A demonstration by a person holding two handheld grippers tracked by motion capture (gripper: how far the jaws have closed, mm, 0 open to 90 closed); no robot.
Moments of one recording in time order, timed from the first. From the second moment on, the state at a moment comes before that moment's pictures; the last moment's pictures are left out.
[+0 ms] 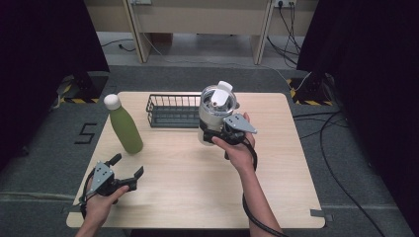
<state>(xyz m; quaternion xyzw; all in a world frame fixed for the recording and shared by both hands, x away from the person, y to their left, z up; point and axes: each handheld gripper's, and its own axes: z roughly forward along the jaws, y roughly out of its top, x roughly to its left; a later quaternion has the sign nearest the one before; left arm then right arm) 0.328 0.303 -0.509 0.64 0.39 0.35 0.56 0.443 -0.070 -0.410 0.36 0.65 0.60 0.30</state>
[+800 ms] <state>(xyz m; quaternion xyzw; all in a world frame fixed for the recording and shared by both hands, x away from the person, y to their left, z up) 0.329 0.302 -0.510 0.64 0.39 0.35 0.56 0.464 -0.058 -0.396 0.36 0.64 0.61 0.30</state>
